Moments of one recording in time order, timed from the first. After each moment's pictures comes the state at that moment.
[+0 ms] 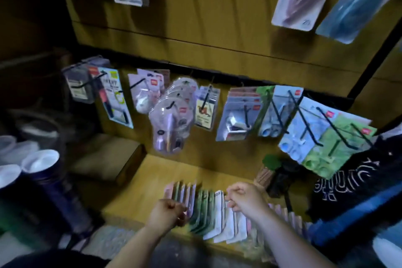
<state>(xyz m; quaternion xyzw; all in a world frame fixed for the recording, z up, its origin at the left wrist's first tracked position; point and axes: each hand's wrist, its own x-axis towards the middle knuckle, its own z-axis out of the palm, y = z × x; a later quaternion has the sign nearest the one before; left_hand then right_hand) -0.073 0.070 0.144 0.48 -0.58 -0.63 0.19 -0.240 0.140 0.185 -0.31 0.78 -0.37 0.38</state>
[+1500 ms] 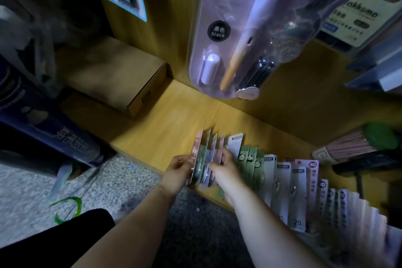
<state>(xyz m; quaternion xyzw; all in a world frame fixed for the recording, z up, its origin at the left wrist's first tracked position) -0.083 -0.025 -0.040 0.59 -0.36 -0.70 0.20 -0.190 0.002 0.004 -0.24 0.75 -0.31 0.53</state>
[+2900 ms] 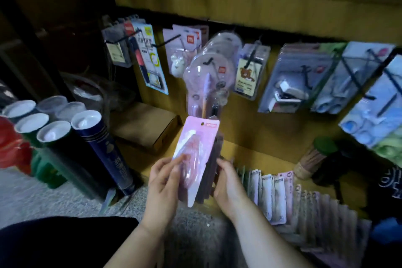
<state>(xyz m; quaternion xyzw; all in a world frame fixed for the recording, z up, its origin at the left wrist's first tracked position) -0.026 0.089 0.156 0.49 -0.54 -0.49 0.48 -0.153 0.086 0.123 -0.15 0.51 -0.57 0.62</state>
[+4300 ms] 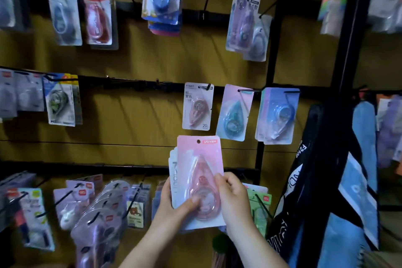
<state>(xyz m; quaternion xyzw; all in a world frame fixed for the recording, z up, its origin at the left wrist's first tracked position) -0.190 0.108 0.358 0.13 -0.60 -0.69 0.37 -0.282 0.186 0.385 -0.34 0.61 -0.72 0.08</state>
